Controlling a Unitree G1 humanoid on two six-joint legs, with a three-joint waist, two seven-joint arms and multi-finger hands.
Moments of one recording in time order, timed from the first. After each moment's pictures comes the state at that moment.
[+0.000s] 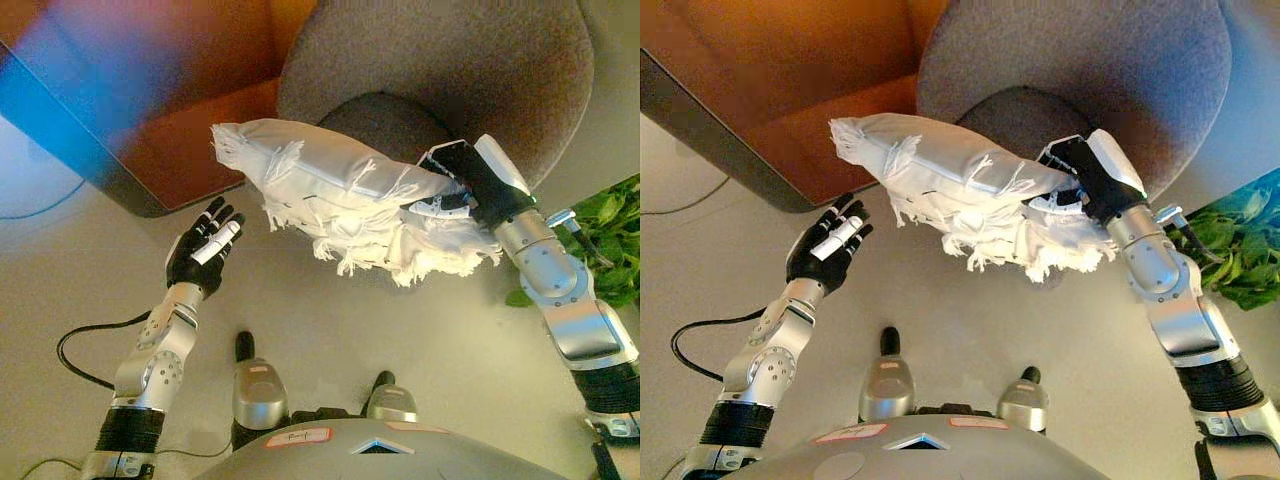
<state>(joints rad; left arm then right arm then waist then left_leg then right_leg) 0.14 0.43 -0.01 -0.01 -0.83 0.12 0.04 -0.08 -0.80 0.12 -0.26 -0.09 0.11 0.11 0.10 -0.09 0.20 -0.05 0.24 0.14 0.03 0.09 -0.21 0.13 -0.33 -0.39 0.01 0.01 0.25</state>
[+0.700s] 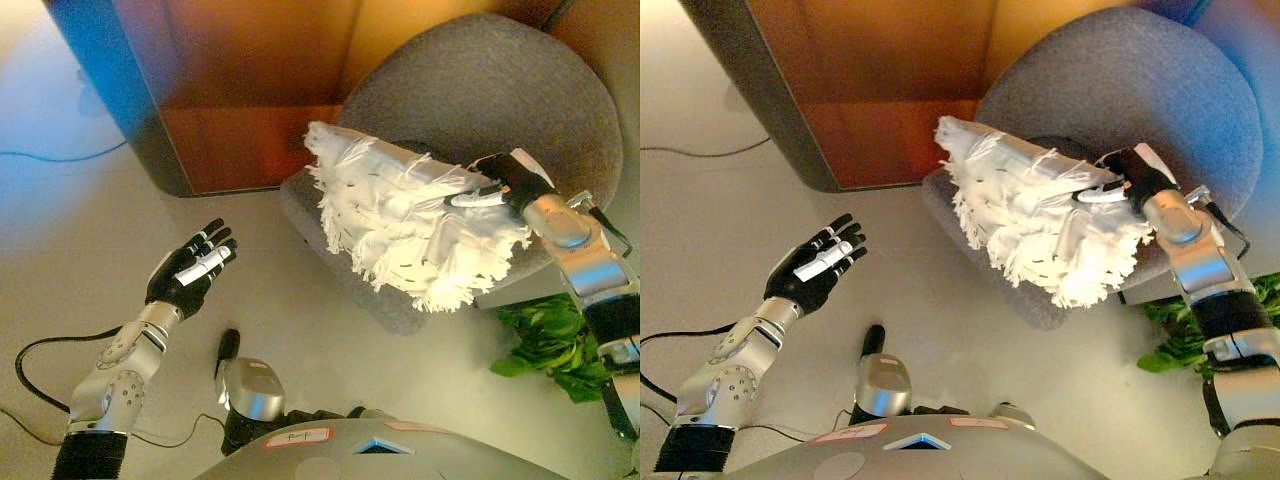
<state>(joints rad) 0.26 0.57 0.09 -0.07 -0.83 0.25 -0.16 -0.49 -0.86 0.33 0.52 0.10 0.21 0.11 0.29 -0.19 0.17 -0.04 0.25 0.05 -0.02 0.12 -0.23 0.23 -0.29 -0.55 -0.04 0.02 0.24</state>
